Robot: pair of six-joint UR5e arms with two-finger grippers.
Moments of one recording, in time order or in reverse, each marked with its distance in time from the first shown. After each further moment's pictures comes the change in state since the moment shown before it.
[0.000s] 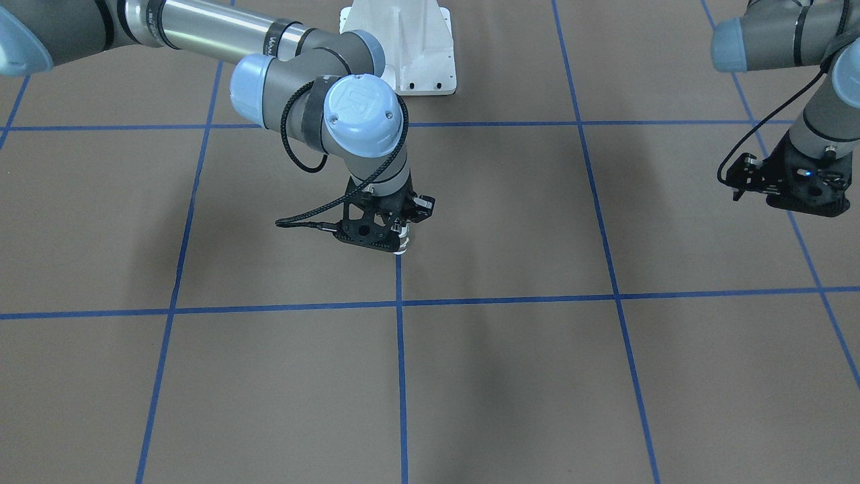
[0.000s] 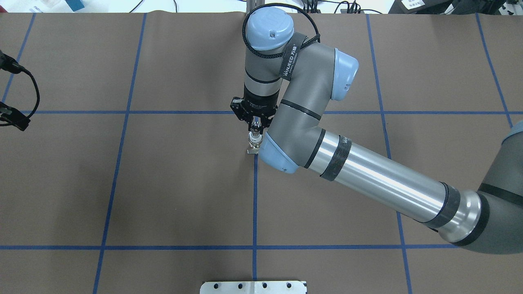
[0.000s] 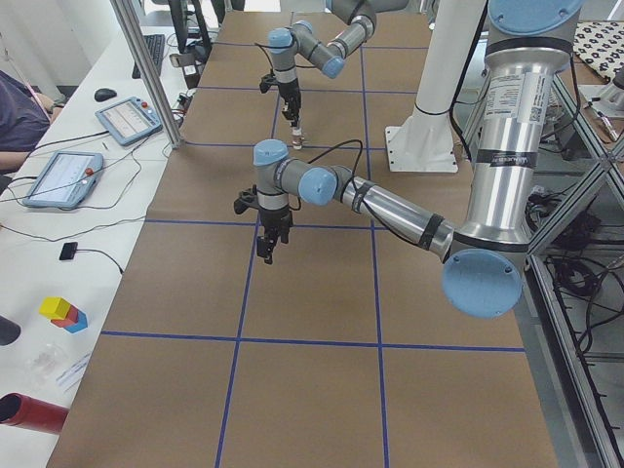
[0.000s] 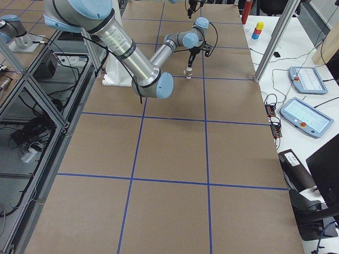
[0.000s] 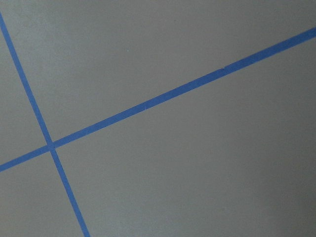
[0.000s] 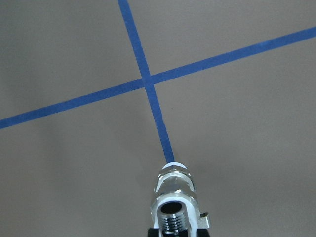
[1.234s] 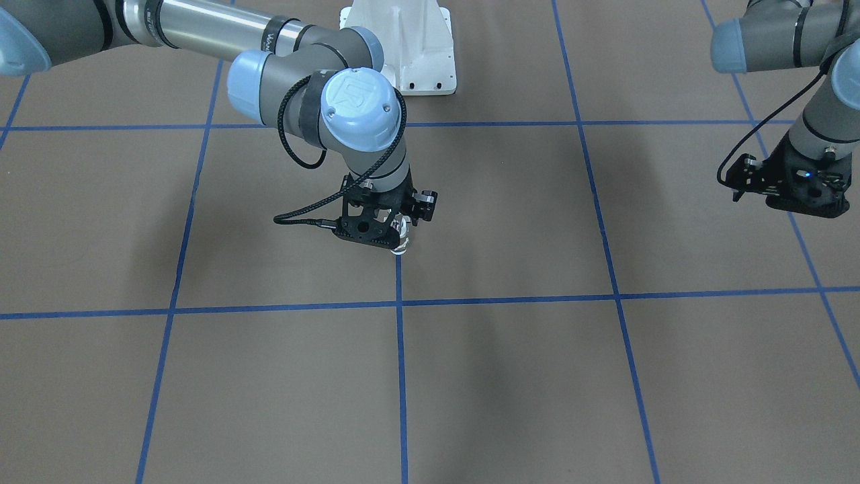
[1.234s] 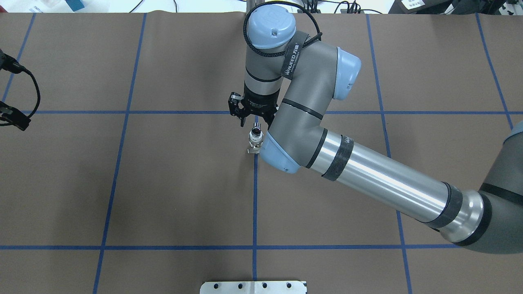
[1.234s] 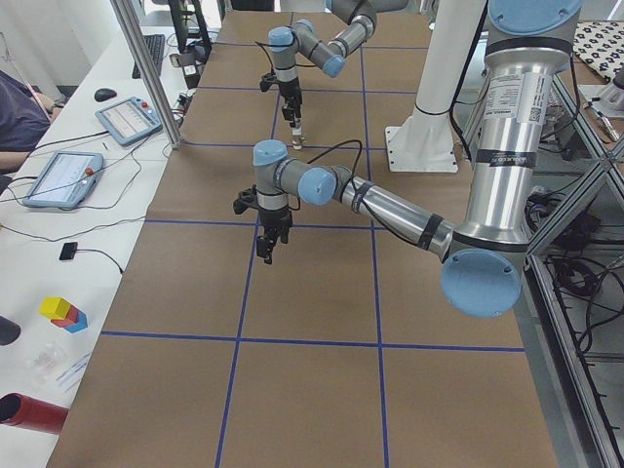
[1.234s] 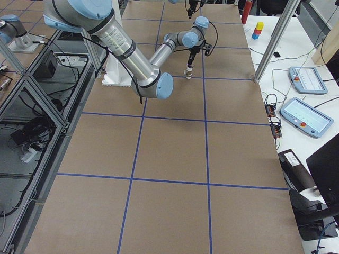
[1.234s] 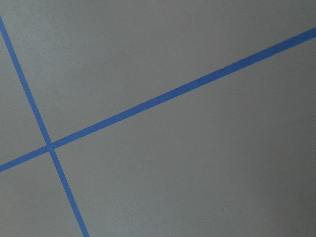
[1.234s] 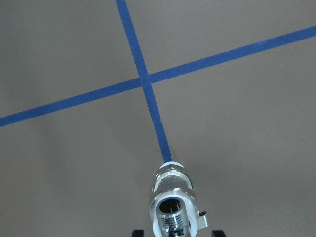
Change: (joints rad) left arm -0.001 -0.003 0.003 0.000 0.000 0.002; right arm 0.012 -0.005 0.038 -0.002 0.002 0.001
